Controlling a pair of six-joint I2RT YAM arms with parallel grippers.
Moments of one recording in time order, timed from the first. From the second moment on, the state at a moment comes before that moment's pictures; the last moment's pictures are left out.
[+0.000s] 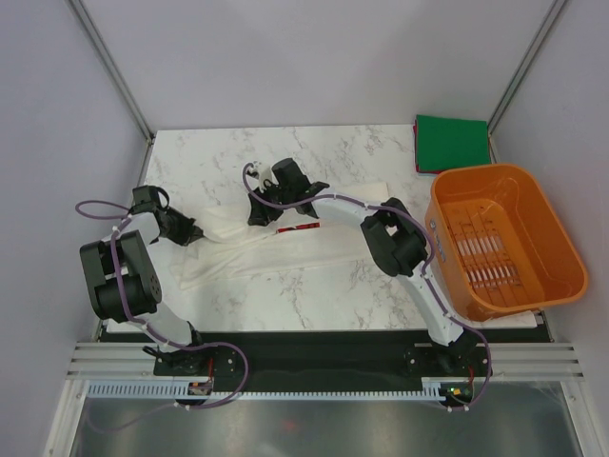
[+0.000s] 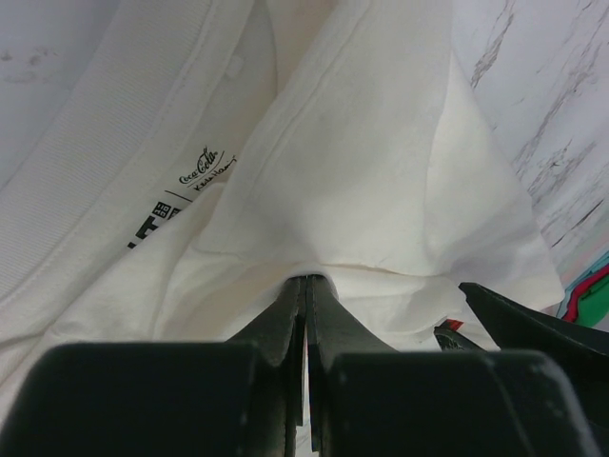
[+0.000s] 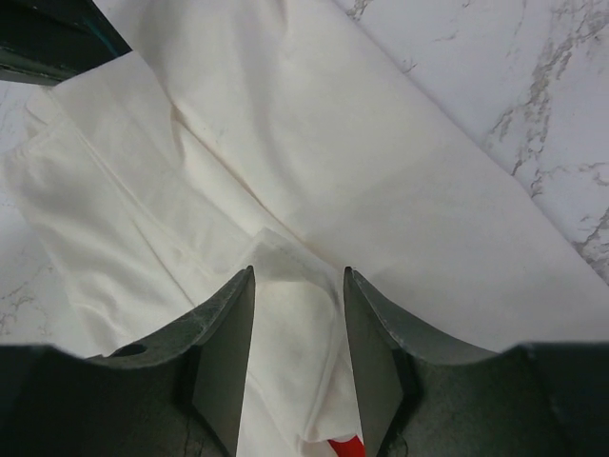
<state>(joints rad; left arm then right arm) 0.32 1.64 0.91 -0.37 0.34 -0.76 0.75 2.42 1.92 -0.11 -0.50 0.11</state>
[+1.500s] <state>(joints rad) 0.31 1.68 0.93 -0.37 0.21 -0.76 0.72 2.45 1.85 0.04 -0.38 0.25</state>
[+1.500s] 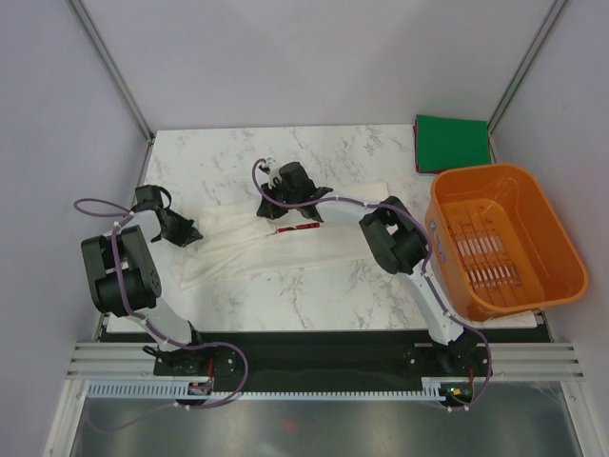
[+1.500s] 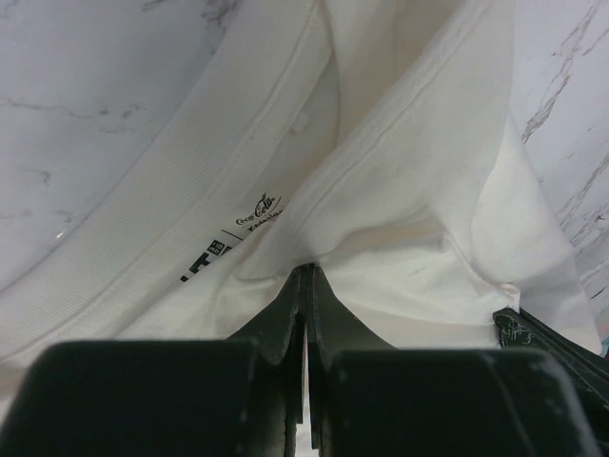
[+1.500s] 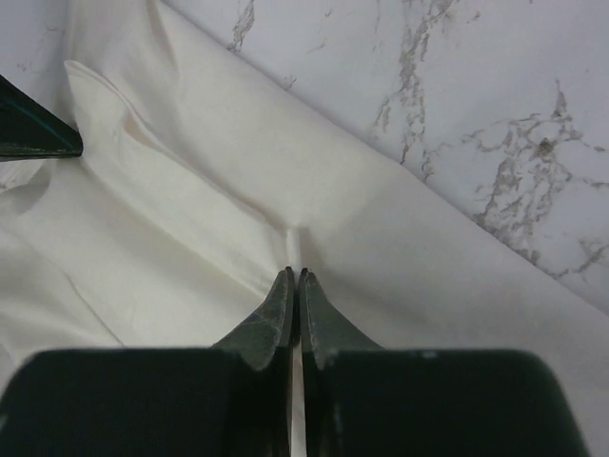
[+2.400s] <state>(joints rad) 0.32 1.67 0.97 -0.55 0.04 -0.76 0.71 1.87 1.41 -0.10 -0.13 0.37</state>
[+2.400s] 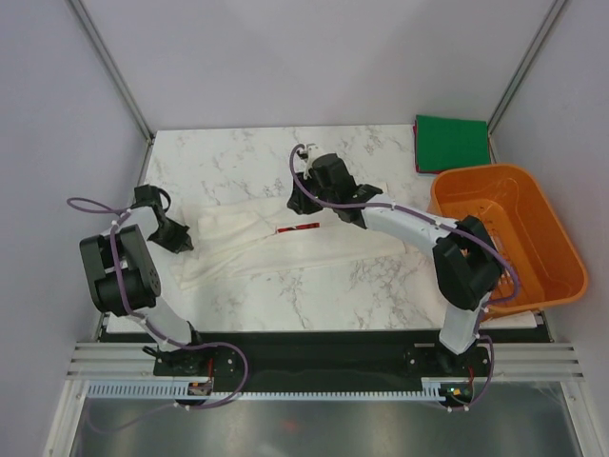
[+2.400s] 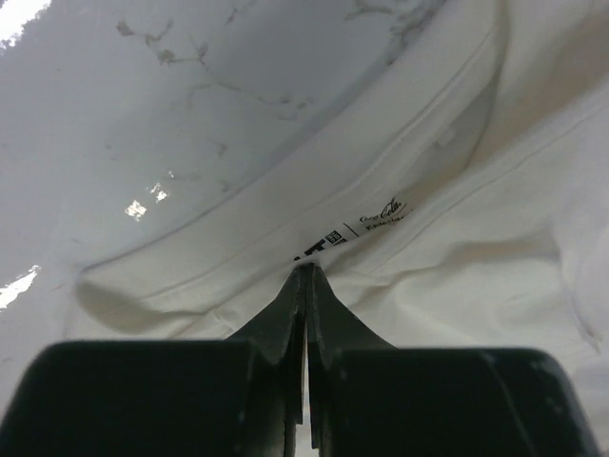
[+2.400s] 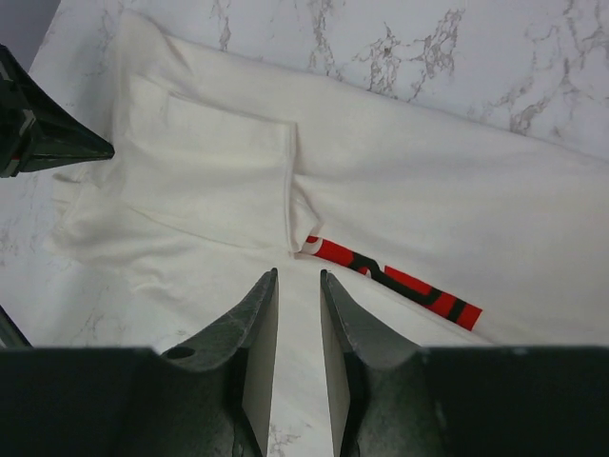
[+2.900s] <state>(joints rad) 0.31 1.97 1.35 -0.61 0.00 -0.75 0.70 1.62 1.23 -0.18 0.10 0.42</state>
